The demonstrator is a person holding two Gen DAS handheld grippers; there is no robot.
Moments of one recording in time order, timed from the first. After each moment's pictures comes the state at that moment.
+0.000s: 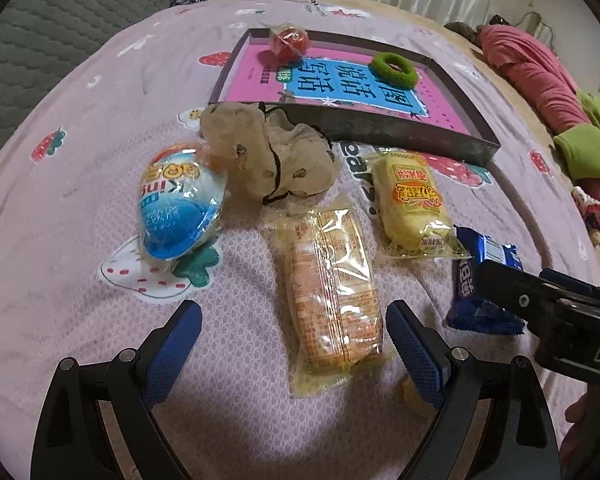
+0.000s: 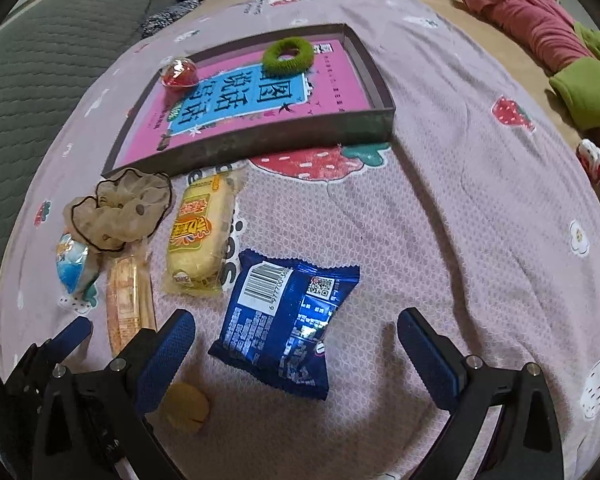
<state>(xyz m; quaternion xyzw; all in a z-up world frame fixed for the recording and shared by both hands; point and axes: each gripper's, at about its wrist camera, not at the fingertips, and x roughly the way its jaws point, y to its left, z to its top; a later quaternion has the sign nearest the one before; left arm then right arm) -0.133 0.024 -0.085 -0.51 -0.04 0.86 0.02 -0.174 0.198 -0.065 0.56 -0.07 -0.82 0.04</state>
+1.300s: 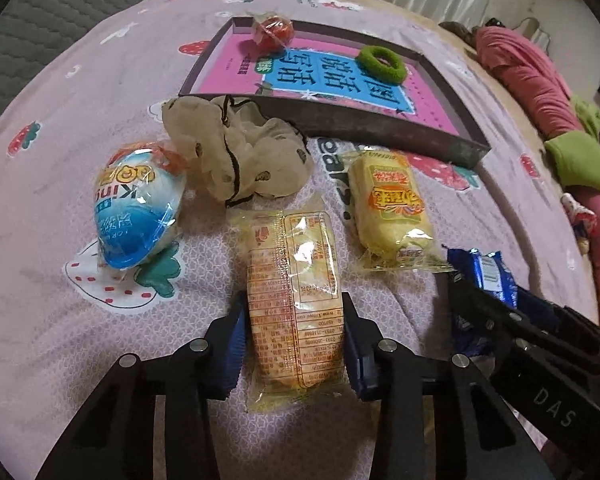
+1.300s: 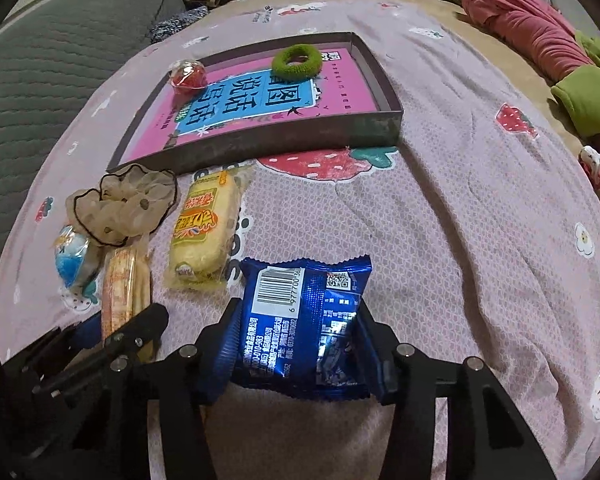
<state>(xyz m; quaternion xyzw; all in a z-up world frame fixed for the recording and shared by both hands) -0.146 0.034 -0.091 -0.53 -0.07 0.85 0.05 -0.164 0.194 -0.069 0.53 -0.06 -0.84 0.05</state>
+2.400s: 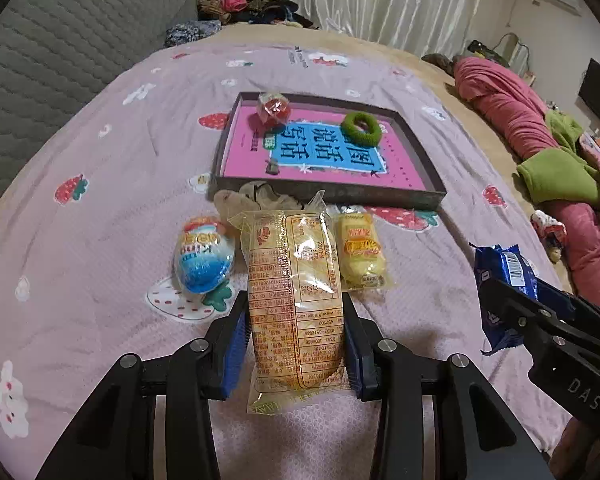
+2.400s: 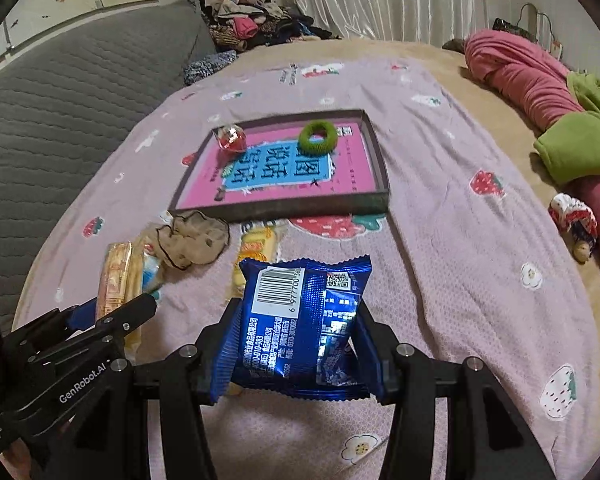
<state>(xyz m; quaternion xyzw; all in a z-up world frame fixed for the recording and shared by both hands) -0.102 0.014 -0.004 -0.46 -0.05 0.89 0.05 -0.118 0.199 0.017 0.45 -0.04 -0.89 0.08</state>
